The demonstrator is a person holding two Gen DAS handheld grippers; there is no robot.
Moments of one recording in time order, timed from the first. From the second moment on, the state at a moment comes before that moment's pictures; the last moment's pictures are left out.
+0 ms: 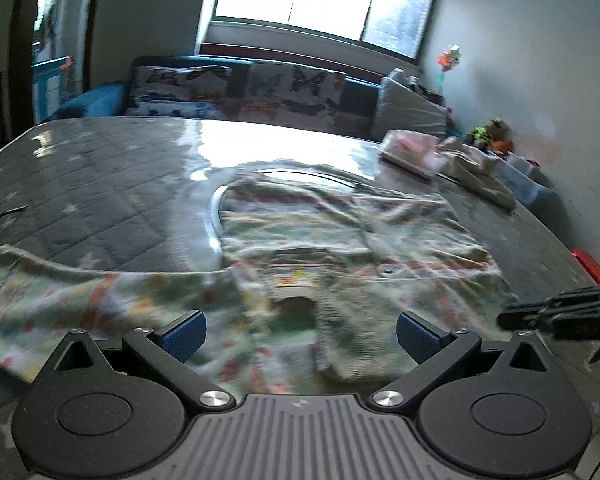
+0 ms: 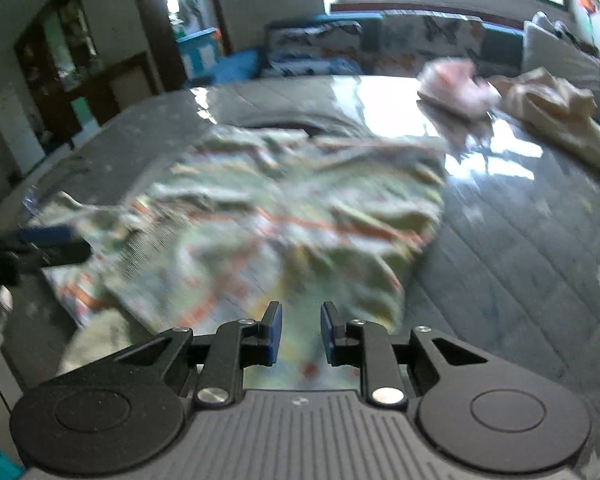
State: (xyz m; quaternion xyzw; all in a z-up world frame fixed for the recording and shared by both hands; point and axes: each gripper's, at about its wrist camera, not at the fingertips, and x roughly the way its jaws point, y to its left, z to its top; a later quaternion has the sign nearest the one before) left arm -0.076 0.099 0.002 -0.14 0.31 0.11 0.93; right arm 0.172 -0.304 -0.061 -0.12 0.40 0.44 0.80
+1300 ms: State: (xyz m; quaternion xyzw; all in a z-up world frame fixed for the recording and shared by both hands) left arm -0.141 0.173 -0.001 -0.18 0.27 0.29 0.90; right arm 0.129 -0.229 -0.068 -0.18 0.34 0.53 0.75
